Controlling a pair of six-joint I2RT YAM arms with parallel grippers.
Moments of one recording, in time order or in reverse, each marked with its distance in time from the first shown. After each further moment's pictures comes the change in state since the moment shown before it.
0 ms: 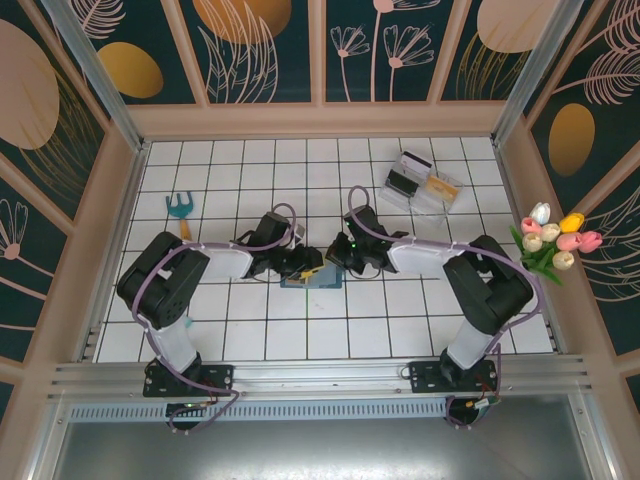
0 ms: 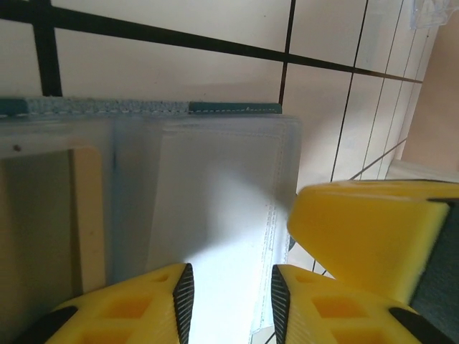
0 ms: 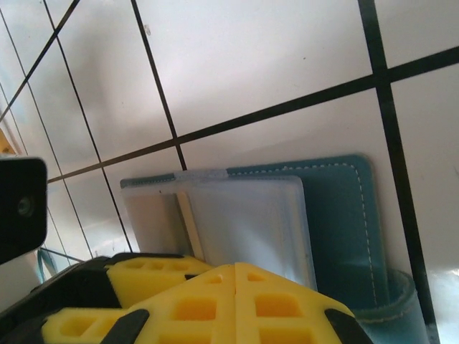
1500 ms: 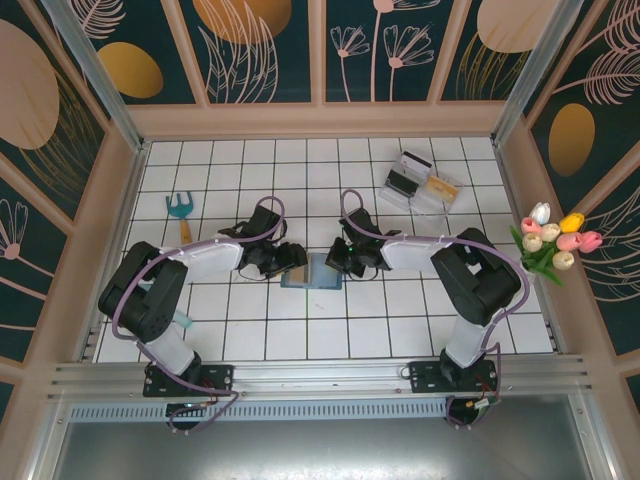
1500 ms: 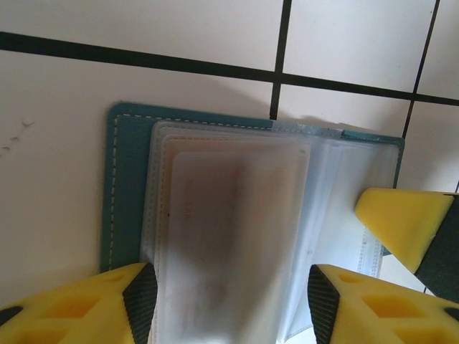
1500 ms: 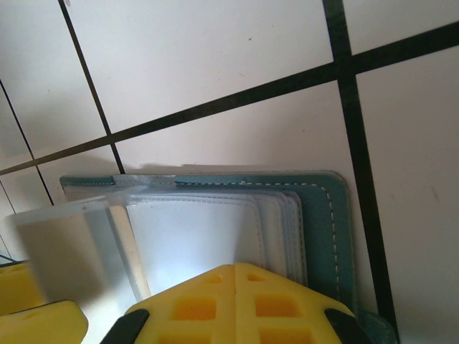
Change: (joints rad) left arm 0.037 -0.111 0.074 -0.413 -0.266 0.169; right arm 0.005 0.075 0.029 -0.050 0.003 -0.060
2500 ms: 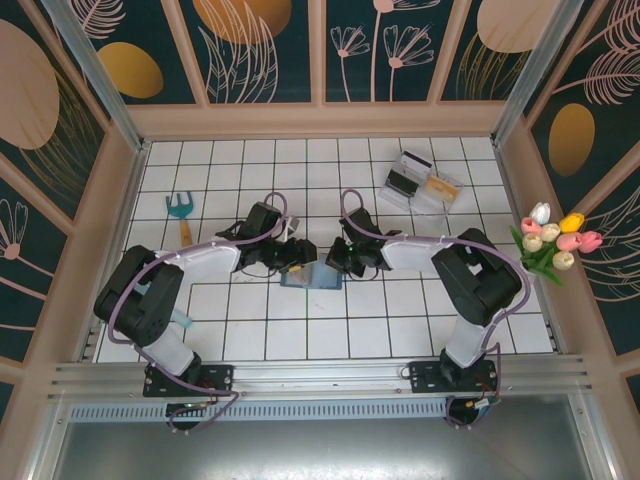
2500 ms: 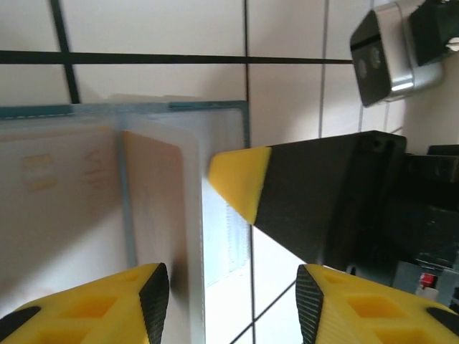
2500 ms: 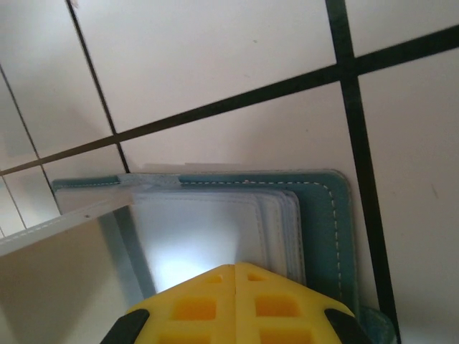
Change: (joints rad) left arm -0.001 -0.036 -0.031 0.193 0.261 -0.002; right arm 0.000 -0.020 -0.003 0.000 0.006 0.000
